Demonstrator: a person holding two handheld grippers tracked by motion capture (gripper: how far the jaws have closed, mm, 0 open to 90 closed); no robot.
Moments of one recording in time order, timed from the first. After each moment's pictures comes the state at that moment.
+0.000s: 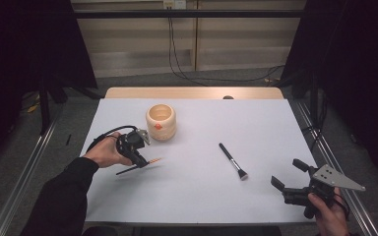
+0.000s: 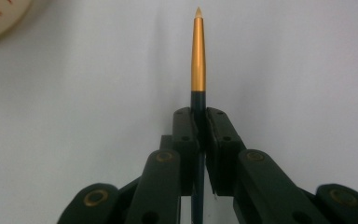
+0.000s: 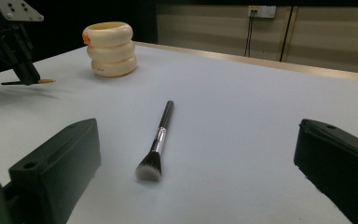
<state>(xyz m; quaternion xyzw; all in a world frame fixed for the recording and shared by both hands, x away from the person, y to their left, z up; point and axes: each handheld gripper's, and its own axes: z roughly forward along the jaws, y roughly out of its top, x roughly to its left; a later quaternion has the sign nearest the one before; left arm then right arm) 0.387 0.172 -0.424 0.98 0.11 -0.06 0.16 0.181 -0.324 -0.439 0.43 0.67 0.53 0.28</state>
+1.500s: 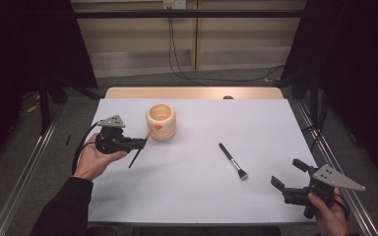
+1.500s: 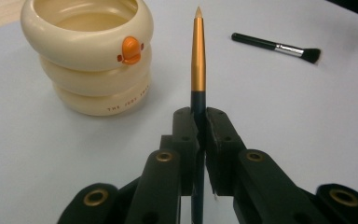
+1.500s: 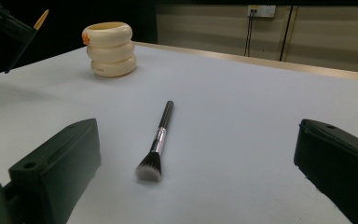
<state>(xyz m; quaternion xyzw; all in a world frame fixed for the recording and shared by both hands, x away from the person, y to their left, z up) 0.360 0.215 -0.396 0.85 0.29 0.05 0.44 0.181 -0.324 -0.439 0.43 0.67 0.53 0.28</state>
